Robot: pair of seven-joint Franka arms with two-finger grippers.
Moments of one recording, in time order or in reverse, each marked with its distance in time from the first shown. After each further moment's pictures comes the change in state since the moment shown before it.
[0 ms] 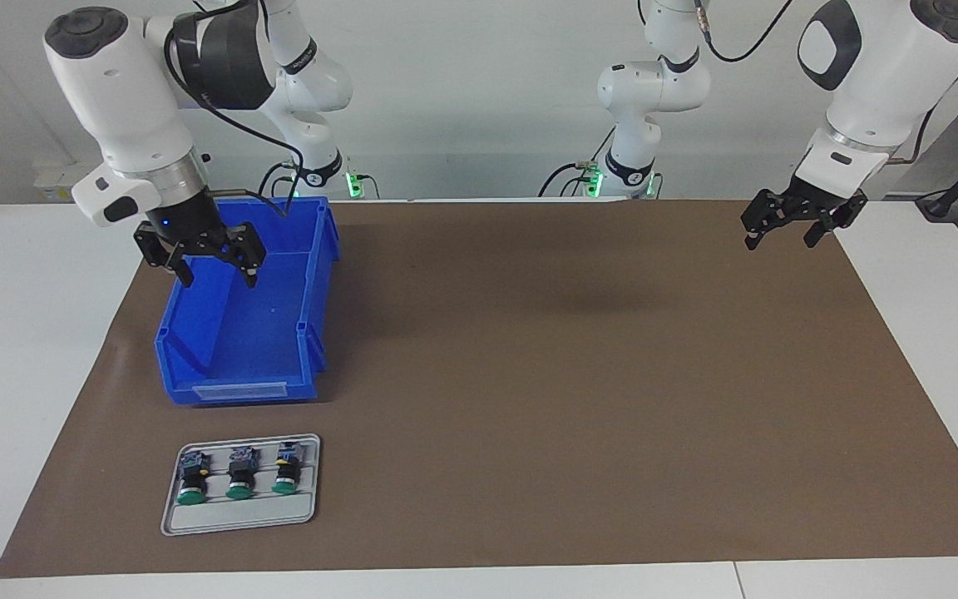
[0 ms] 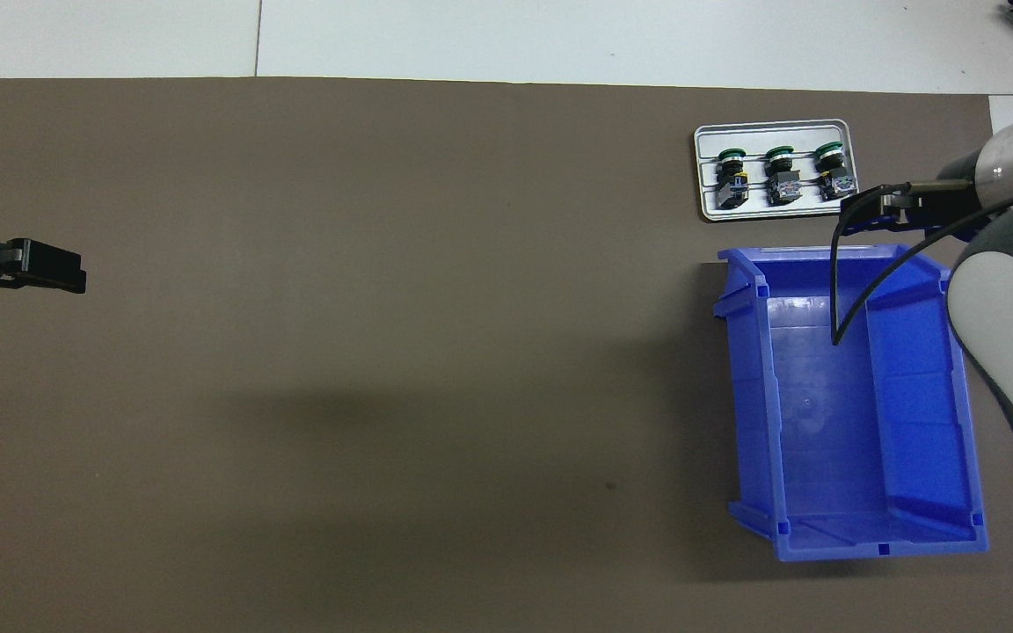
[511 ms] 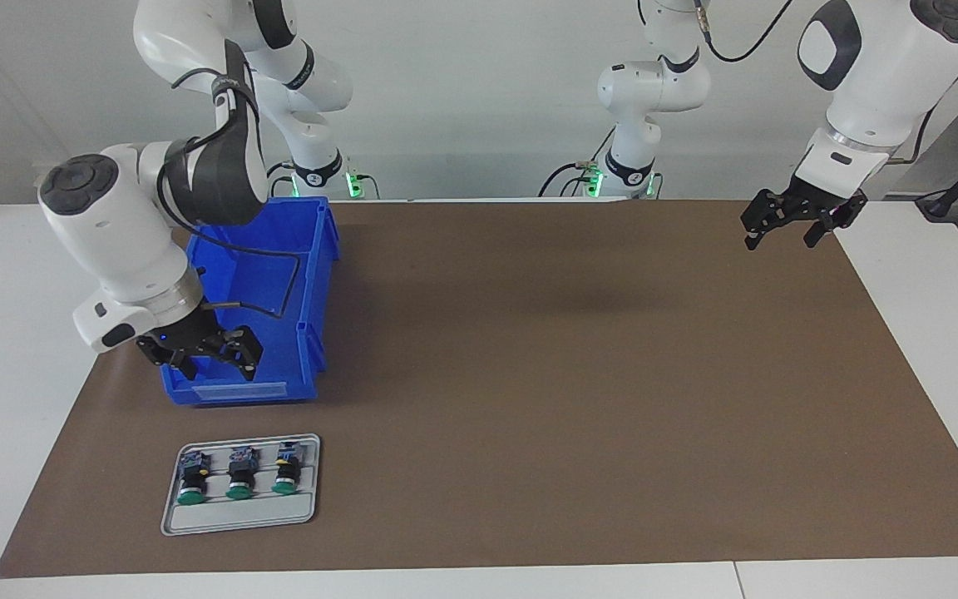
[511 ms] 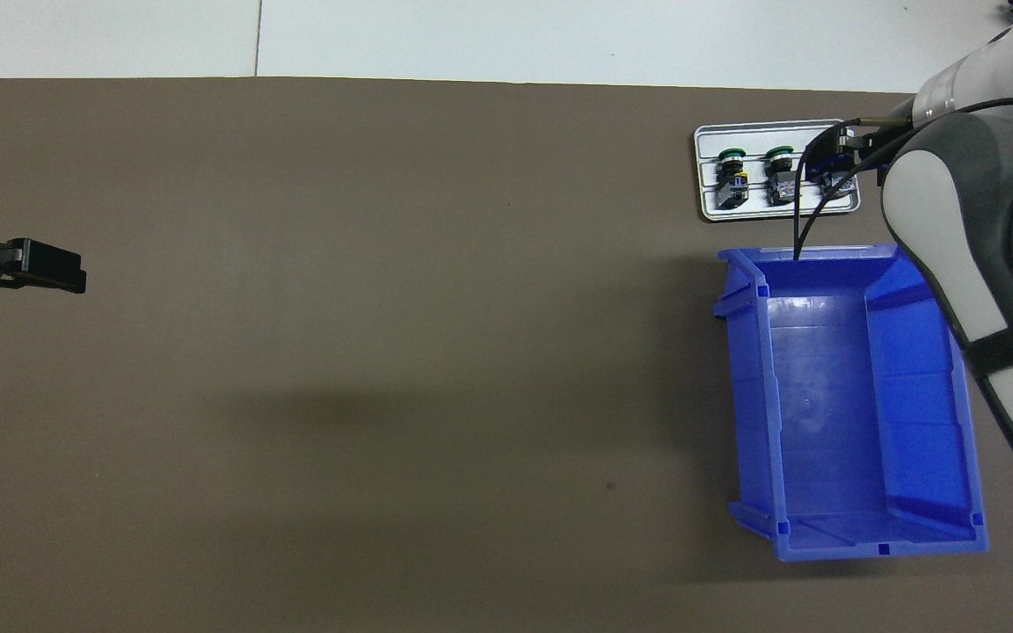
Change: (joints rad) left arm 0.000 0.000 0.000 0.000 0.000 0.000 0.000; right arm -0.010 0.314 -0.004 0.252 -0.006 0.074 -0.002
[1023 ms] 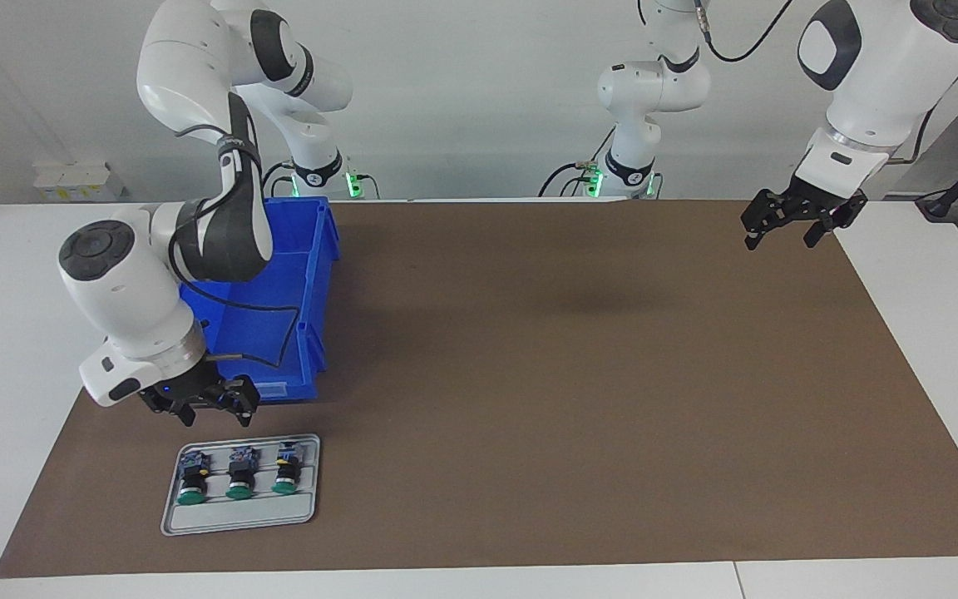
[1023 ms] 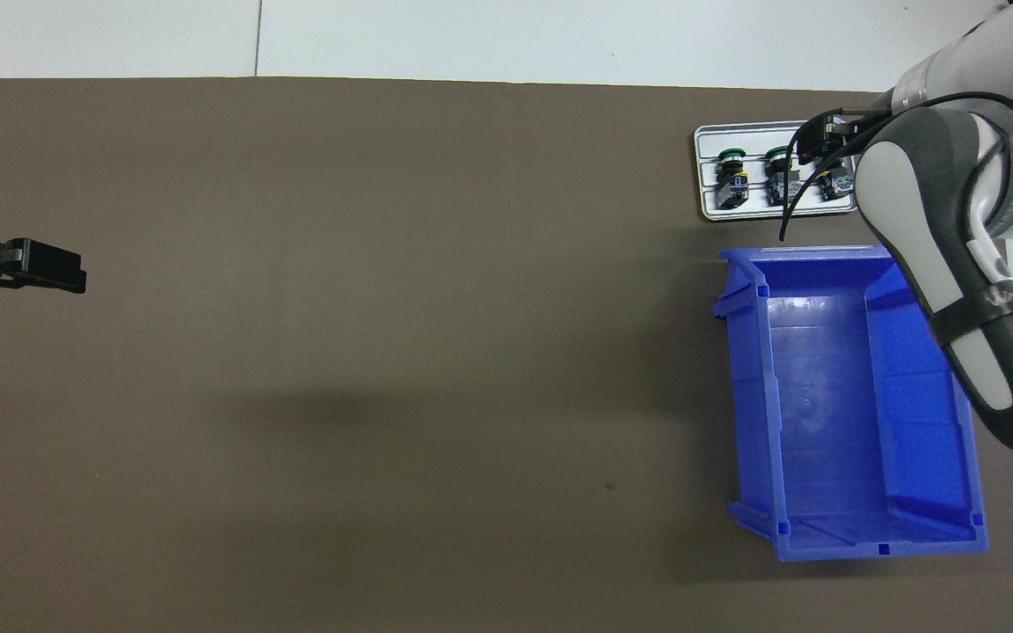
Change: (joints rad) left arm 0.000 0.000 0.000 0.000 0.000 0.000 0.000; right arm -0.005 0.186 0.000 0.089 -0.053 0.122 -0.076
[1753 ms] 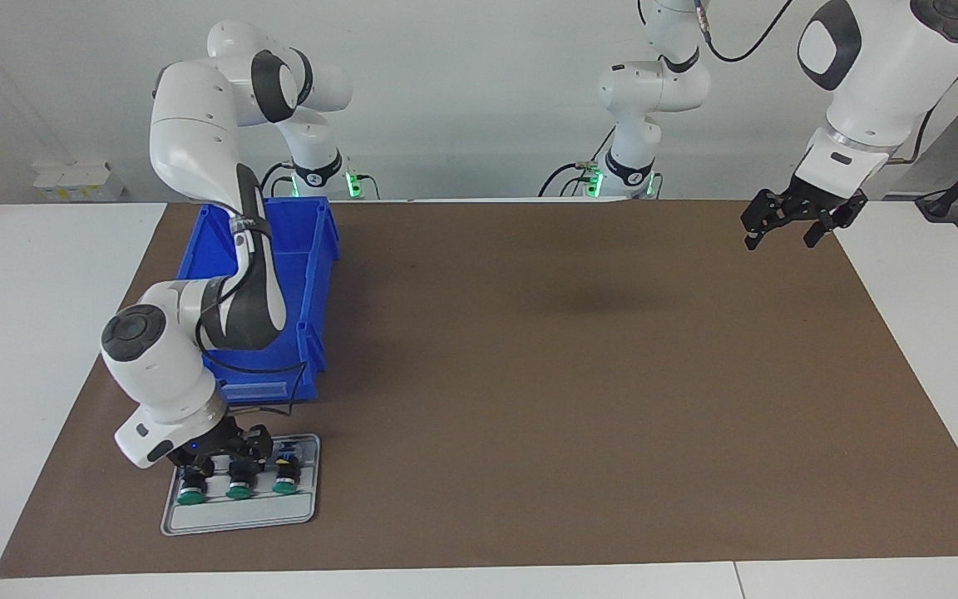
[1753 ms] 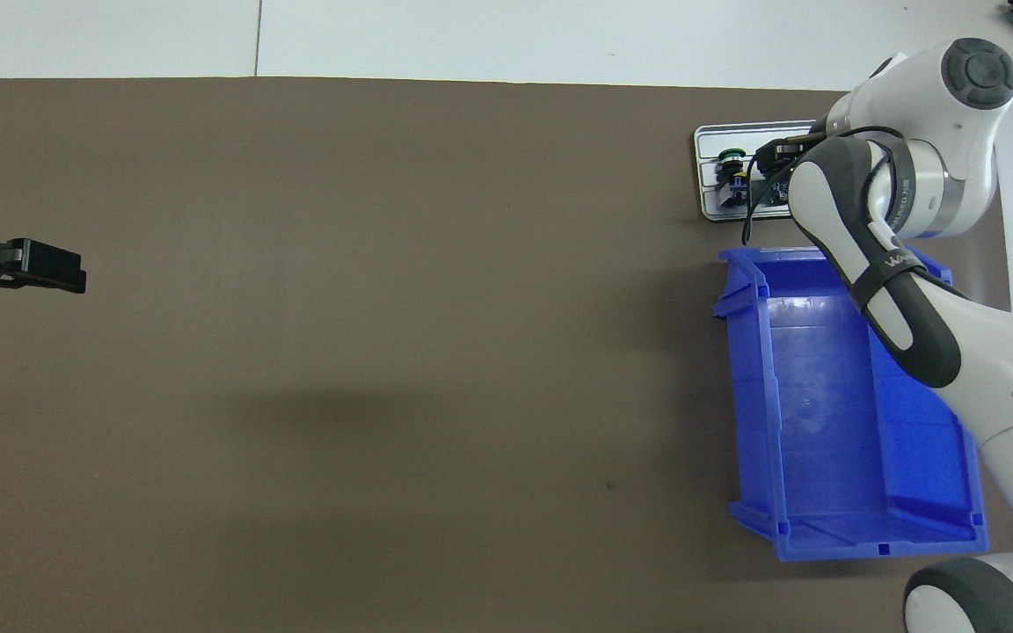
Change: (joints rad) left arm 0.000 0.000 0.000 0.000 0.000 0.000 0.000; right arm -0.012 0.137 0.000 0.015 0.000 0.161 -0.075
